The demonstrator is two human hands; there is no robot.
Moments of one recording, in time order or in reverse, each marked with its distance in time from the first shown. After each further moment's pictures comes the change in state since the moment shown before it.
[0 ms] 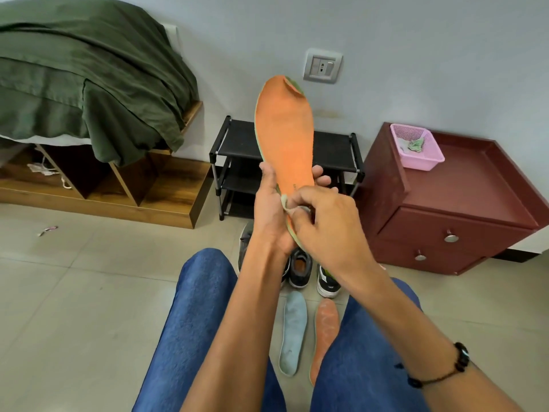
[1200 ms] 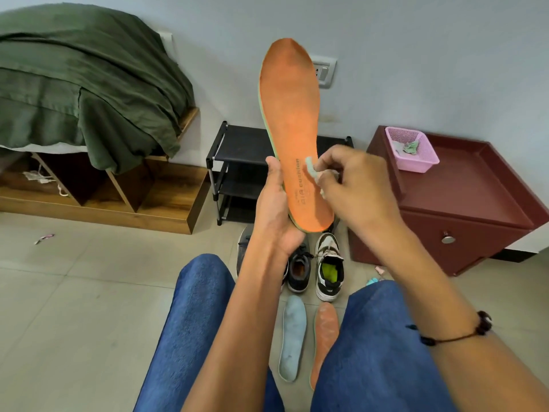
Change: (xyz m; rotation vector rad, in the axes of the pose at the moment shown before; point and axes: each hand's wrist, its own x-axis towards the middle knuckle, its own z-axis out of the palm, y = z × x) left_hand 0.007 0.001 0.010 0.025 0.014 0.062; right_hand 0.038 0.007 -0.037 -0.069 0.123 0.045
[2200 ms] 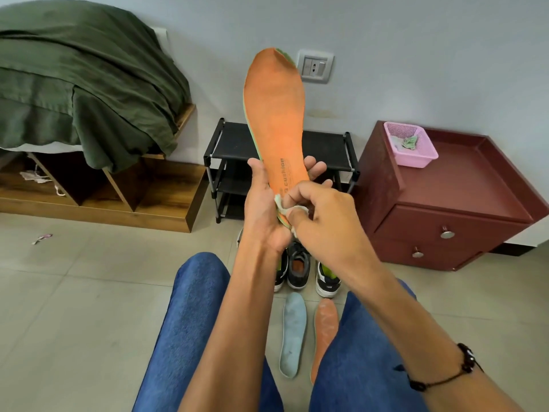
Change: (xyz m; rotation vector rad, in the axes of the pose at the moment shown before) left_hand -0.002 0.004 -0.006 -0.023 -0.037 -0.031; right_hand -0.038 -0.009 0.020 0.224 -0.221 0.092
